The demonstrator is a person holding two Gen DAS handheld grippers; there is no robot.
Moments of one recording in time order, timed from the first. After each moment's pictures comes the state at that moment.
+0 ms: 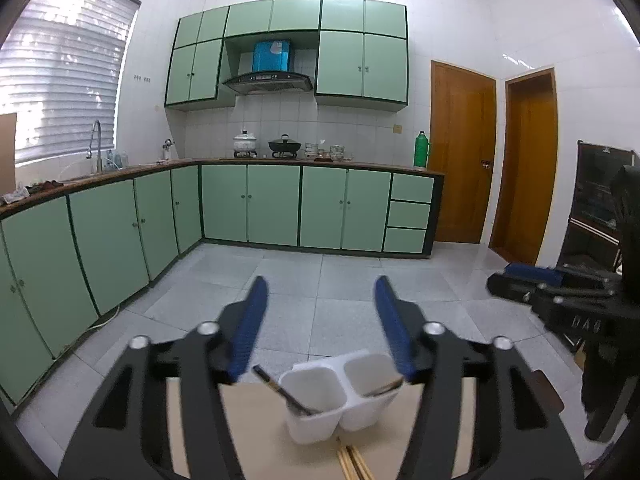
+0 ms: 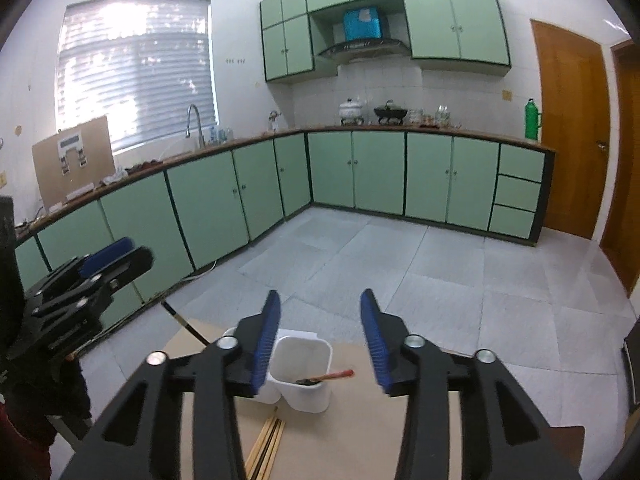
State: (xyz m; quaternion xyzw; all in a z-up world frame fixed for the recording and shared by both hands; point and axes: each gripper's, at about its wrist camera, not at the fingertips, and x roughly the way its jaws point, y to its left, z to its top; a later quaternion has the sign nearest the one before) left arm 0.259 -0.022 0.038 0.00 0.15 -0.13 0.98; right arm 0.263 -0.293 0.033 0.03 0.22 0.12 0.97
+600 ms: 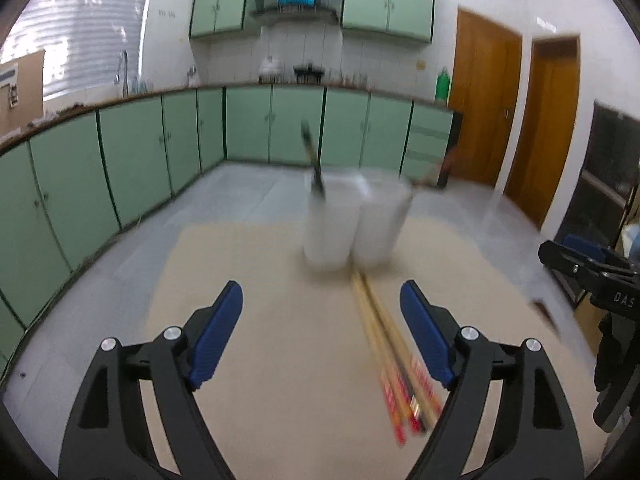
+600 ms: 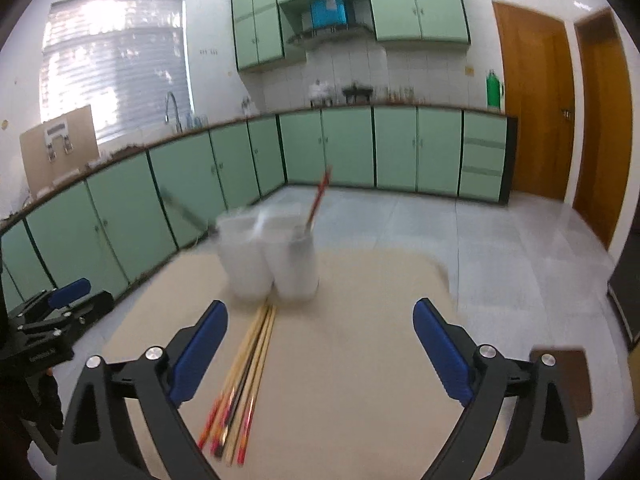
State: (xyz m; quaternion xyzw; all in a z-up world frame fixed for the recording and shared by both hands) left arm 0.136 0.011 -0.102 -0.01 0.28 -0.10 0.95; right arm 0.141 -0.282 -0.104 0.04 0.27 0.07 0.96
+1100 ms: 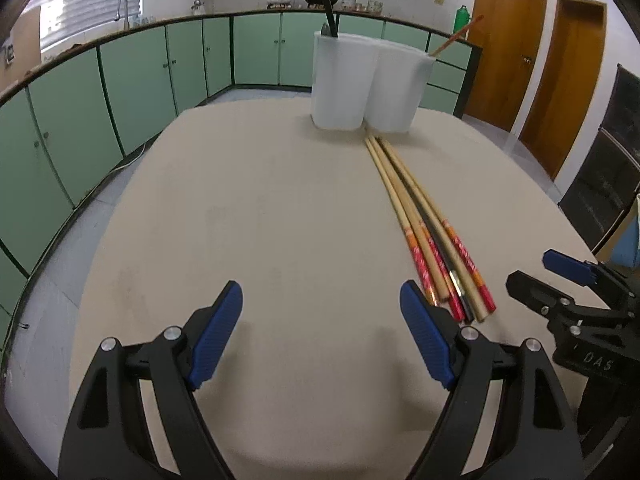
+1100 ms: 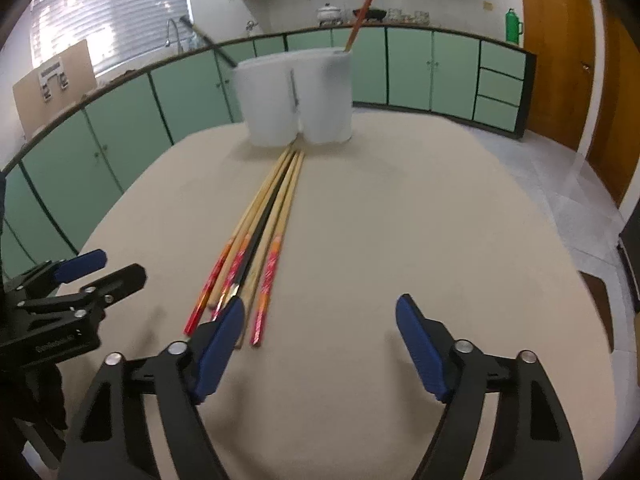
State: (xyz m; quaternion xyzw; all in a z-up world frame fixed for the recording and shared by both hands) left arm 0.114 0.014 -0.201 0.00 0.40 -0.07 0.91; right arm 0.112 -0.231 -0.213 0.02 0.39 0.09 0.92
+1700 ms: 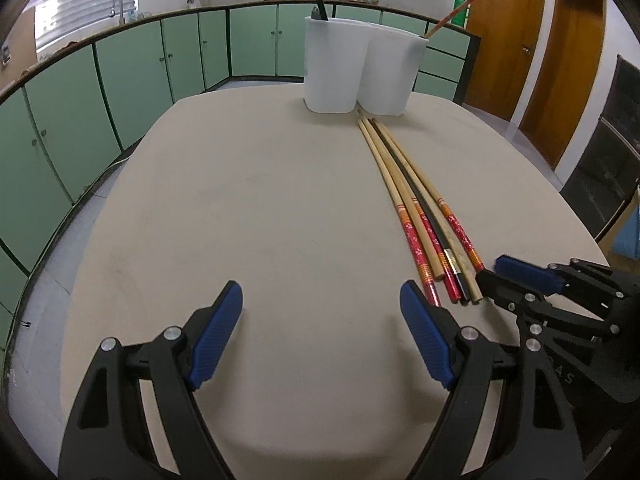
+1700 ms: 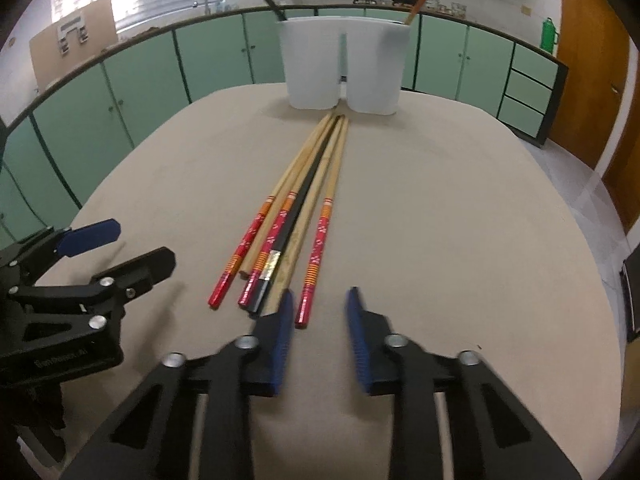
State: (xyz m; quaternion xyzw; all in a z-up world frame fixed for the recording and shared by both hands) left arm 0.118 -0.001 -0.205 0.00 0.41 -0.08 0.91; right arm 0.116 -0.197 -0.221 -0.03 0.42 0.13 0.90
